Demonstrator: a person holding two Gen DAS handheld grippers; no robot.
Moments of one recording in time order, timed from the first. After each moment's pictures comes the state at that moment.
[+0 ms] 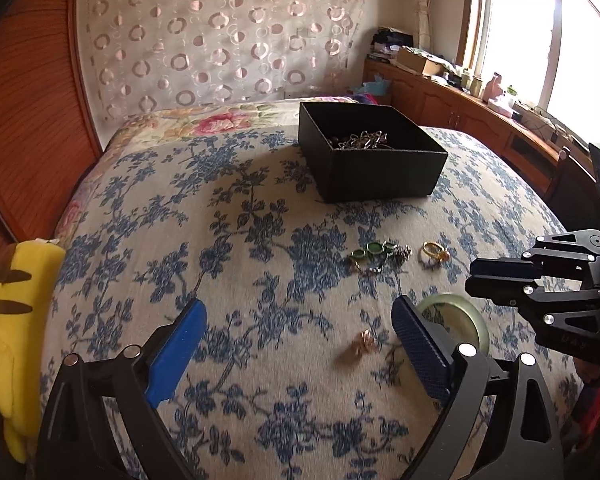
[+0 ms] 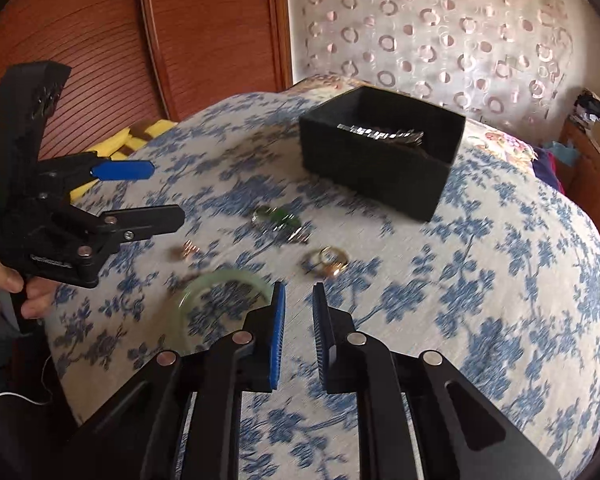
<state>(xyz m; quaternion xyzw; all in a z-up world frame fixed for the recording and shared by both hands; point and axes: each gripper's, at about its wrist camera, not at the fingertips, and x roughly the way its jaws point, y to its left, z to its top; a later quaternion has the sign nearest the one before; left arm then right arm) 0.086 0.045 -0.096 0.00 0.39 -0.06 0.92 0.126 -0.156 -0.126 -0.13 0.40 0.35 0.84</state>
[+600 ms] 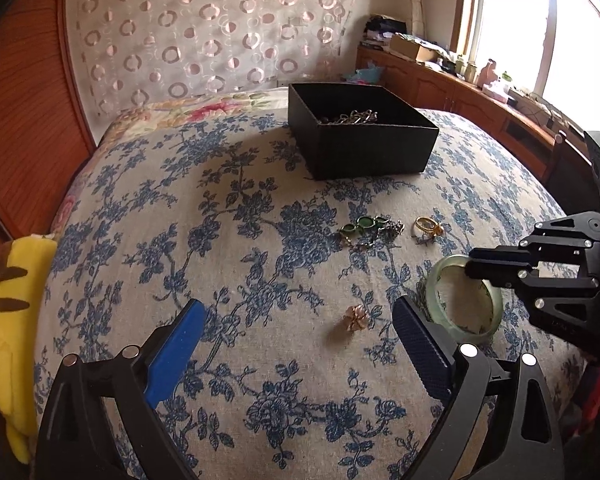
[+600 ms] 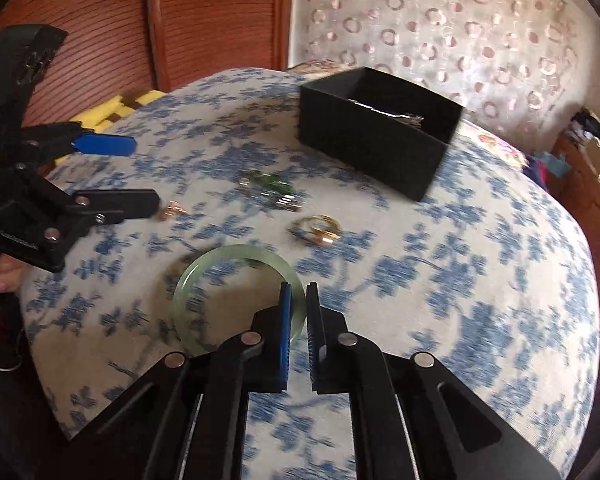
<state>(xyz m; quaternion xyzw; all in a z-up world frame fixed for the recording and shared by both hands) 0.084 0.035 -0.104 0.03 0.41 -0.07 0.91 0.122 -0.162 -0.137 -0.18 0.41 0.32 0.84</state>
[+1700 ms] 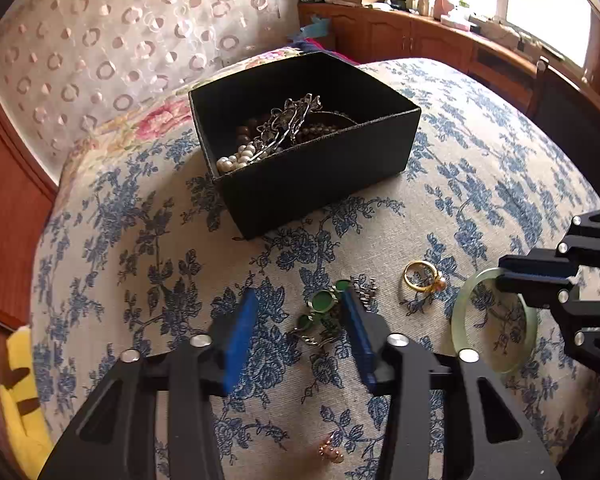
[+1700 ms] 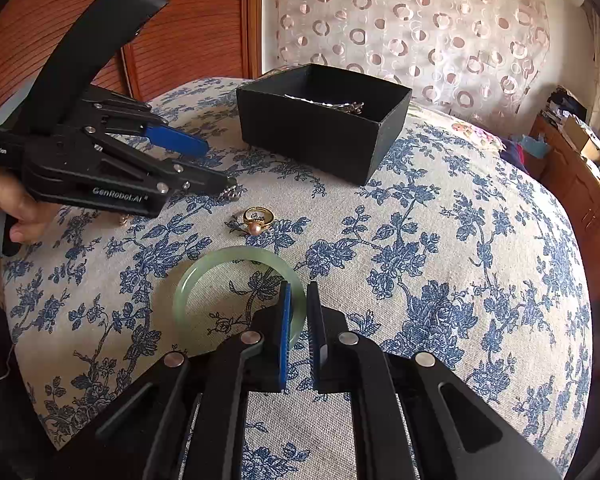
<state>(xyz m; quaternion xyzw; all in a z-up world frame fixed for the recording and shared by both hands) 0.170 -0.019 -0.110 0.12 0.47 -0.14 0.86 0.136 -0.194 -0.139 -0.15 0.40 0.29 0.85</state>
